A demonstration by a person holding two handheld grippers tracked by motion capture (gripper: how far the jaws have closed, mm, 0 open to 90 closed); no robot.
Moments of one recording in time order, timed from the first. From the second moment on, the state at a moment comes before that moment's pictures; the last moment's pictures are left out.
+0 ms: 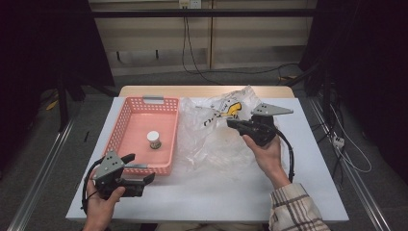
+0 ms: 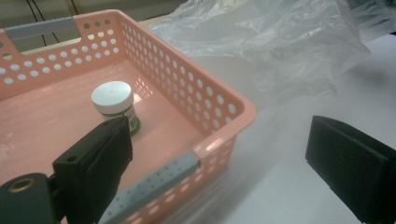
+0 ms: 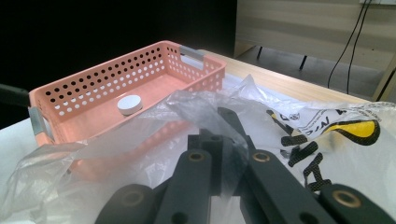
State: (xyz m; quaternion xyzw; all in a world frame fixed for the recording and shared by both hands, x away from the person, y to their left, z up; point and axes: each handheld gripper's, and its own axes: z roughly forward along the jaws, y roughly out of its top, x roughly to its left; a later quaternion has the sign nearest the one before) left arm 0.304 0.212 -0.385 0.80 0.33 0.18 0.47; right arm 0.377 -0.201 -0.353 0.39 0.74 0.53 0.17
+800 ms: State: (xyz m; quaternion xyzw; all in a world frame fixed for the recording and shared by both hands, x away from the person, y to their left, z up) left arm 0.378 0.208 -0.367 0.81 0.34 0.17 0.44; right arm 0.377 -0.200 -0.355 0.38 0.74 0.53 0.16
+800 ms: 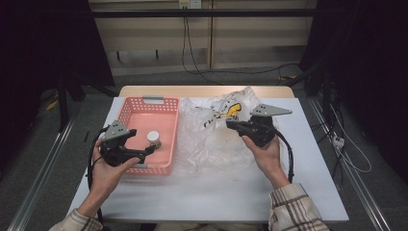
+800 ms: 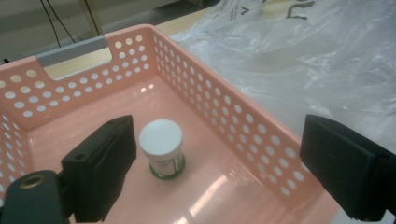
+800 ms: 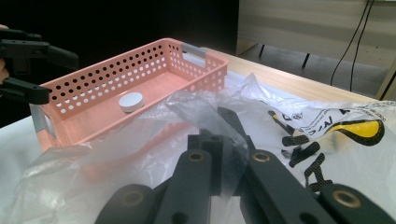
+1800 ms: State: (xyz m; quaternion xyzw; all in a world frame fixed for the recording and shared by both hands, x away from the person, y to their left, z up) left arm 0.456 0.180 -0.404 0.87 0.37 0.12 0.30; right arm 0.380 -0.195 -0.363 0.38 0.75 0.52 0.16
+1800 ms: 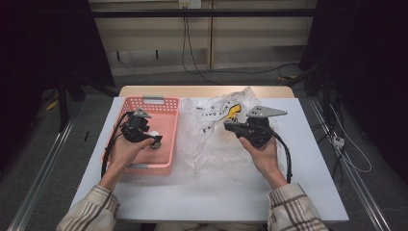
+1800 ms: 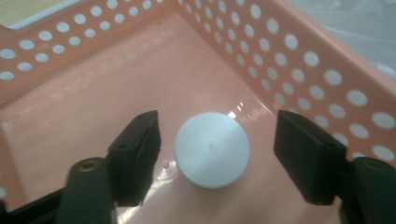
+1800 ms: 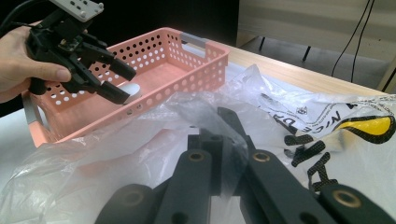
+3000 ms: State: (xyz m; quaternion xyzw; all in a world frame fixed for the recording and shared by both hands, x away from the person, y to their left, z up) left arm 0.457 0.185 -0.410 0.86 0.38 0.13 0.31; right arm 0.379 -0.195 -0.363 0.39 0.74 0.52 0.16
